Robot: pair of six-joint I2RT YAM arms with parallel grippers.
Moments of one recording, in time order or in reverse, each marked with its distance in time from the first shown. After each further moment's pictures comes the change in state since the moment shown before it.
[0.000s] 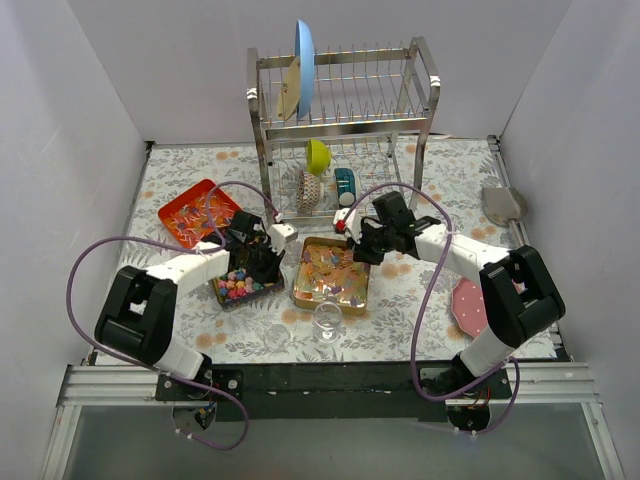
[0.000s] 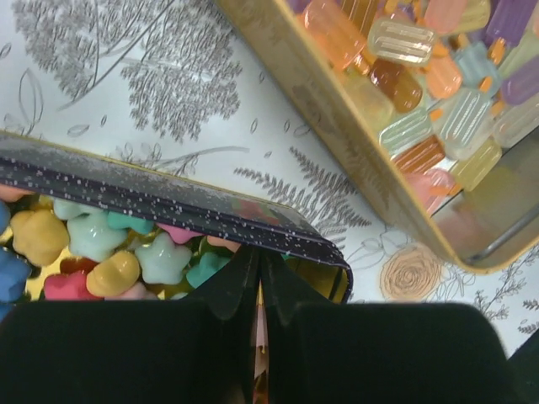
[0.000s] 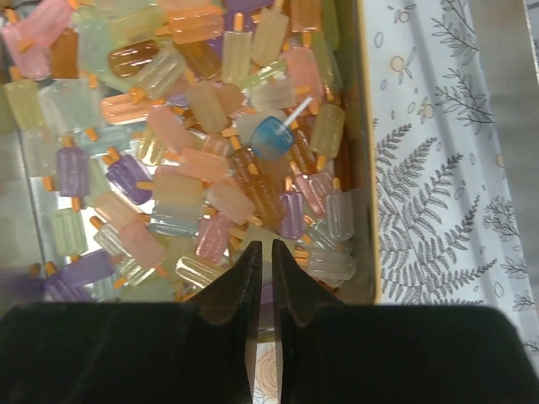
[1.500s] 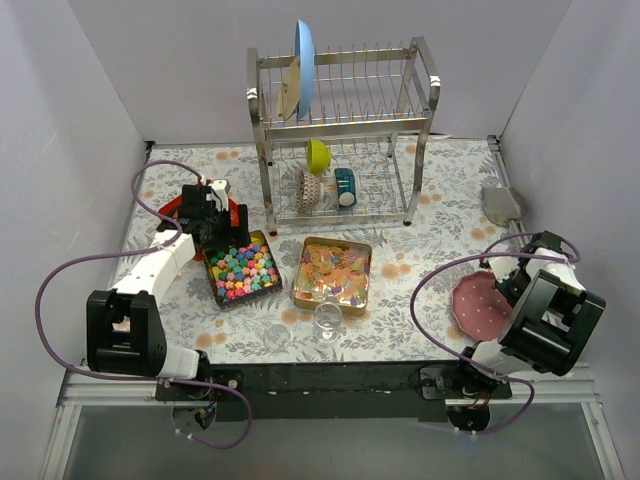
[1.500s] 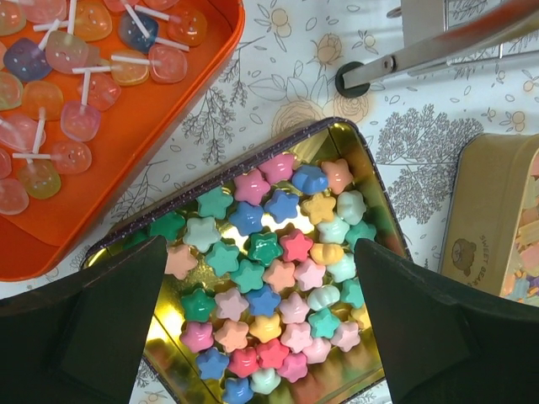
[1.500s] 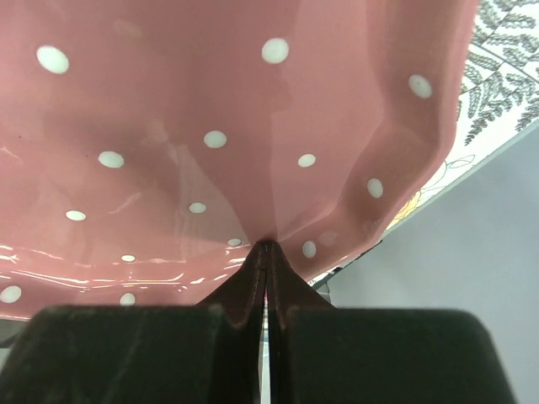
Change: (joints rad) left arm 0.286 -0.082 0.166 -0.060 -0.261 -0.426; right arm -1.094 -0.170 -0.235 -0.465 0.609 -0.466
